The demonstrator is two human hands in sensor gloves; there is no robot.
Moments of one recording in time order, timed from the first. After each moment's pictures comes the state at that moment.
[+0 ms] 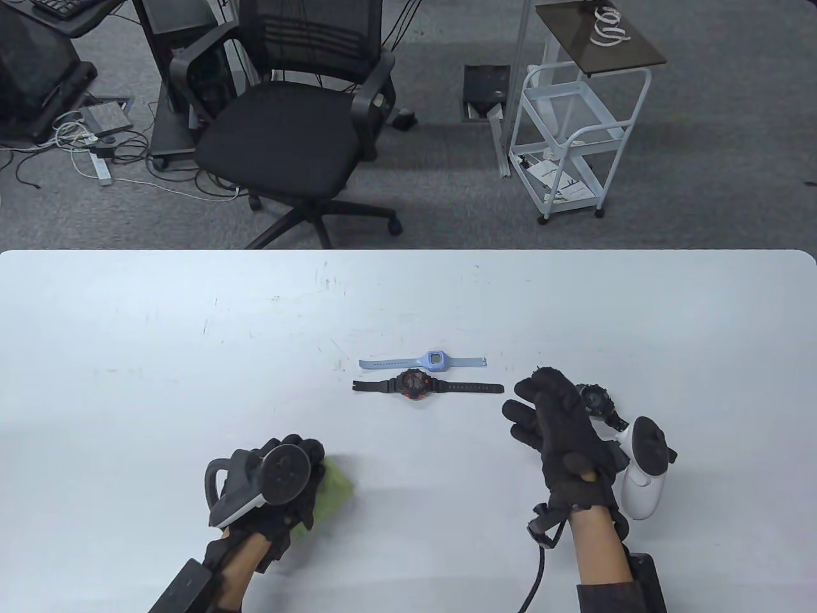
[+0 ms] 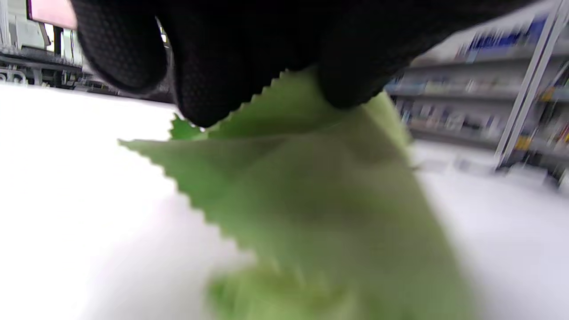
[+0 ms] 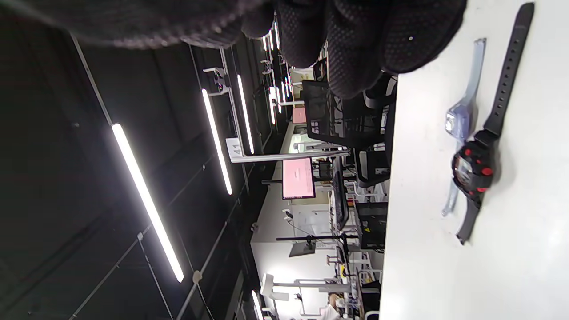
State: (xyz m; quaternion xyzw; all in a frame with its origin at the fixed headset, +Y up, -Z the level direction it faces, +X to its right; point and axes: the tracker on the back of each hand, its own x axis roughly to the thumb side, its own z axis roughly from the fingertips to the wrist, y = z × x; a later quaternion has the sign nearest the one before) left_hand -0.214 -0.708 -0.266 0.03 -0.14 0.12 0.98; right_hand 0.215 -0.707 -0.283 0.09 0.04 0.65 0.76
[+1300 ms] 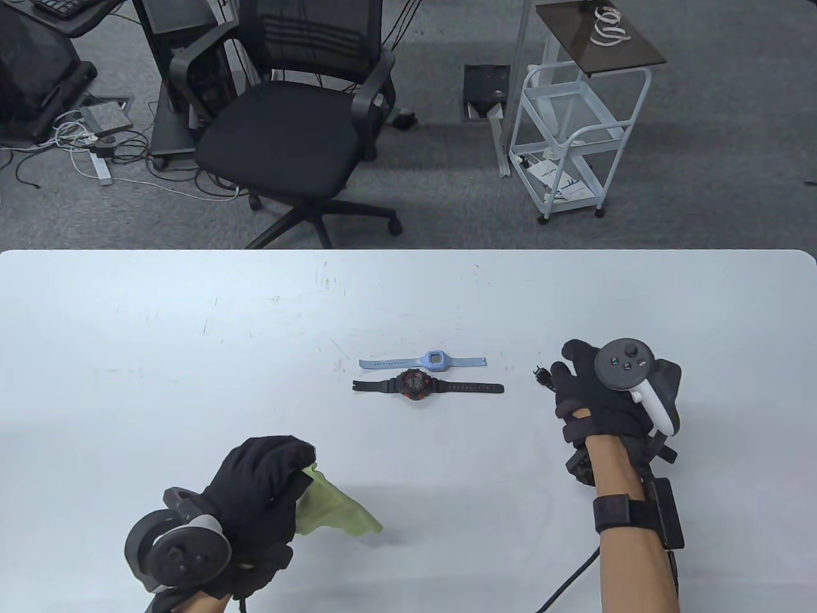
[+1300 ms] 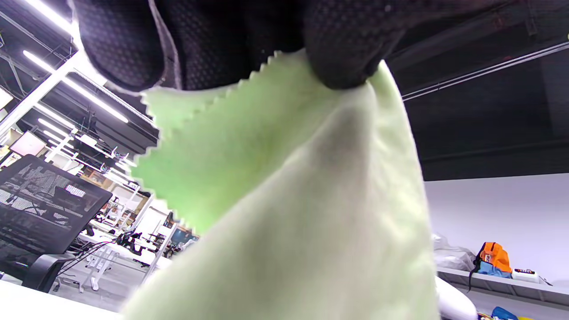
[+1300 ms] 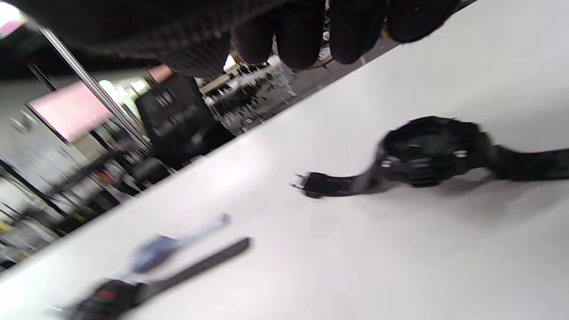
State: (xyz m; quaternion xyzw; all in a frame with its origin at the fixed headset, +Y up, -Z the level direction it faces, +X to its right) left_hand -0.229 -0.624 -0.193 0.26 -0.25 0.30 0.88; right_hand 0.252 -0.683 -0.367 -0.10 0.10 0.96 0.23
